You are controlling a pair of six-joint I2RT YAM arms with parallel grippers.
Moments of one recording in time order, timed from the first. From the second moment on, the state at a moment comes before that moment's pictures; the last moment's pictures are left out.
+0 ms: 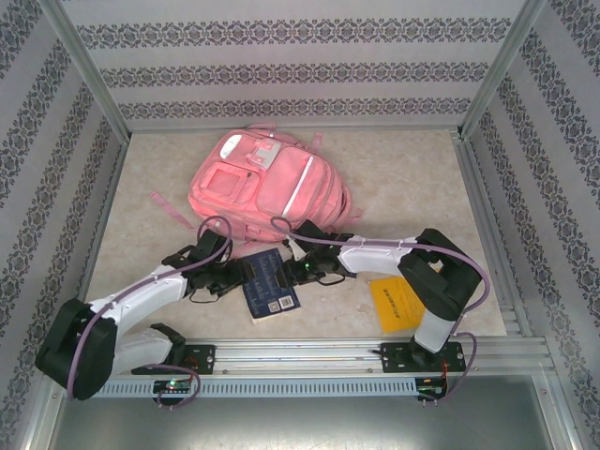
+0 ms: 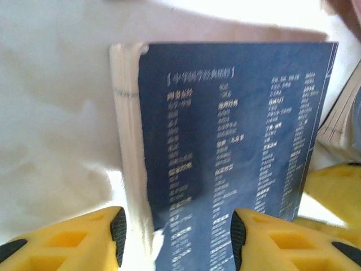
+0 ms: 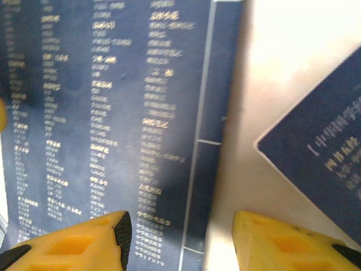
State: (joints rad) left arm -0.46 1.14 0.51 -0.46 0.24 -0.92; right arm 0.84 1.74 0.91 -0.24 -0.36 0.57
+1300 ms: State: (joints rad) left arm -0.45 1.20 0.37 -0.19 0.32 -0.95; right arm 0.78 1.84 1.01 -0.30 -0.57 0.65
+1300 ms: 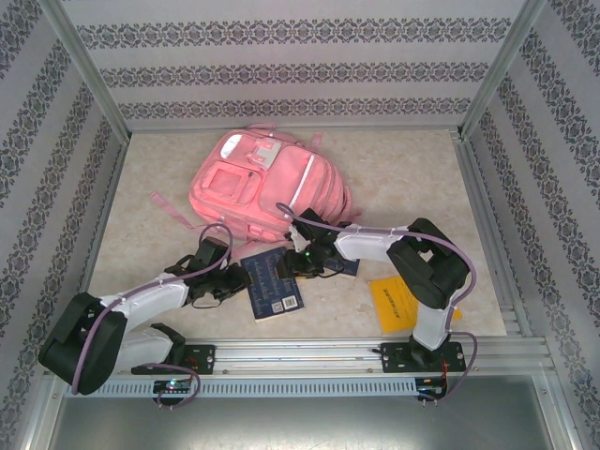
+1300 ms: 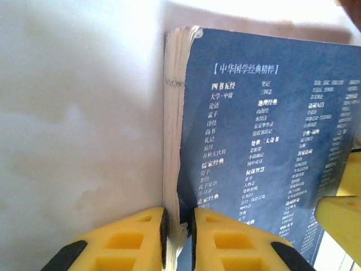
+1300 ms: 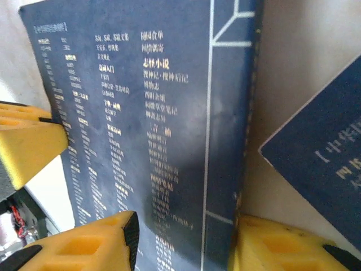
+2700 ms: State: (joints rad) left arm -0.46 0.88 0.45 -0.17 0.54 -0.83; right arm 0.58 1.30 0.65 0.10 -0.80 0.77
